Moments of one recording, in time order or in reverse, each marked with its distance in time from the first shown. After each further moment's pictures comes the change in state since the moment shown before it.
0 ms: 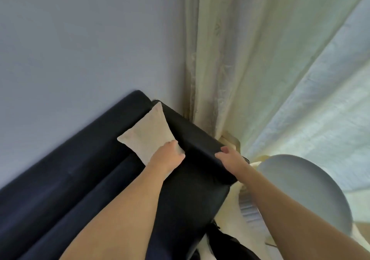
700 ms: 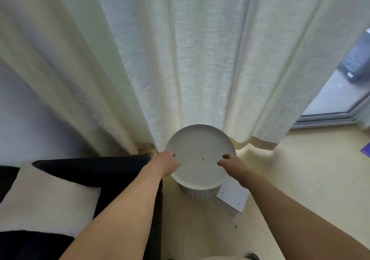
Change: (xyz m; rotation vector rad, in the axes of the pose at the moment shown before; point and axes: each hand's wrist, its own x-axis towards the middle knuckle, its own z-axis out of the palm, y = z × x) left_hand -0.164 0.286 0.211 0.401 -0.367 0.514; right_hand -0.238 0.317 -0.189 0.503 0.477 0.273
